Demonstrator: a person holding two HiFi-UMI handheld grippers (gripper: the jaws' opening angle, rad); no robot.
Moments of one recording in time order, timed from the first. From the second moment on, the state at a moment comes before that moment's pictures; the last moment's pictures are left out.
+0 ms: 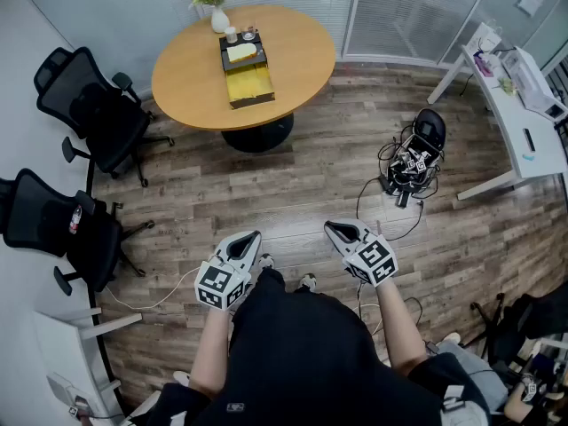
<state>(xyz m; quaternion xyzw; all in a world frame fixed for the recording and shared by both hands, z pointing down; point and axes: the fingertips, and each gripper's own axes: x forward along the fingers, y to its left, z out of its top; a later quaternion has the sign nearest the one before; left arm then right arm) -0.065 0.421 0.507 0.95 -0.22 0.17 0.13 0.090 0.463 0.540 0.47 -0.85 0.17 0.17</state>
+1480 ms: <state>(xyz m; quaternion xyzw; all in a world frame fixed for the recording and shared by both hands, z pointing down) -0.138 0.246 0.512 0.96 -0.19 0.16 0.15 0.015 0.316 0.548 0.48 -0.84 0.20 0.17</state>
